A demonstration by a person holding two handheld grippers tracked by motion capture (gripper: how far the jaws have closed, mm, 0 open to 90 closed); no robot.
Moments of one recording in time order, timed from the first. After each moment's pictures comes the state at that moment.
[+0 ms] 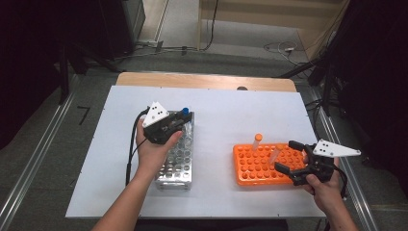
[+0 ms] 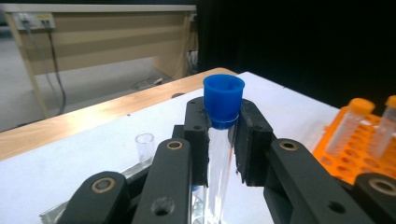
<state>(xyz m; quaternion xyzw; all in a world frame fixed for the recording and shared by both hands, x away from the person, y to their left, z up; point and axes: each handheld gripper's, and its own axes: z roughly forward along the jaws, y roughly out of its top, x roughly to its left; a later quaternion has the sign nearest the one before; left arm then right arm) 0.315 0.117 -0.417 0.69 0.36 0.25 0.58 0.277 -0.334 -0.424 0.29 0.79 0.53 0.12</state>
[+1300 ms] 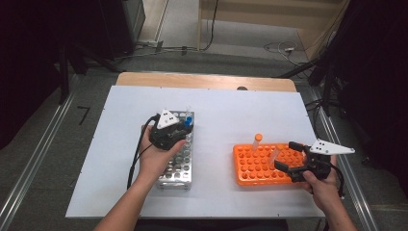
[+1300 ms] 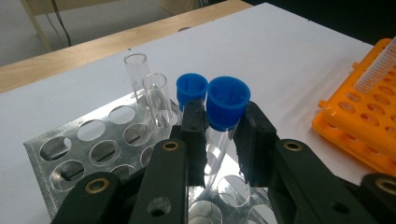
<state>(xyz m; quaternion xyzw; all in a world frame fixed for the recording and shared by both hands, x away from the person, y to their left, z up) 0.315 0.105 -0.437 0.75 0.40 0.21 0.48 0.289 -0.340 -0.442 0.33 0.79 0.51 0.12</state>
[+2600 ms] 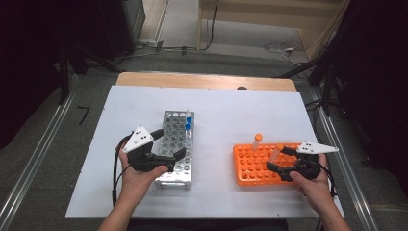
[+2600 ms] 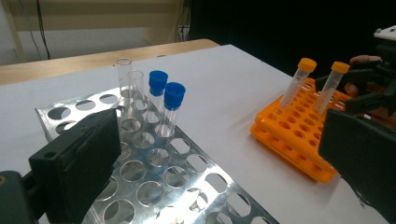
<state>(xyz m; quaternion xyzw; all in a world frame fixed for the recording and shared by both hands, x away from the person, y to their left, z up) 0.241 0.142 -0.427 0.70 0.39 0.19 0.57 0.296 -0.324 -0.462 0.35 0.81 0.45 0.11</state>
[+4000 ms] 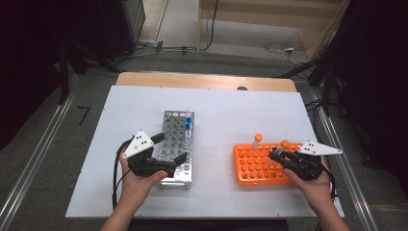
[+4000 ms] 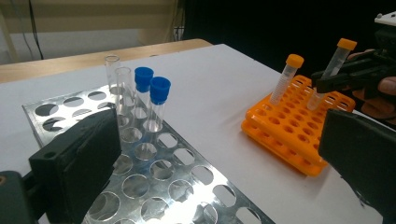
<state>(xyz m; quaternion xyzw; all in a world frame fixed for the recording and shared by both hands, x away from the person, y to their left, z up) 0.234 0.135 -0.428 0.70 0.38 0.18 0.57 0.287 -0.318 -0.448 0.34 0.80 0.47 0.15</state>
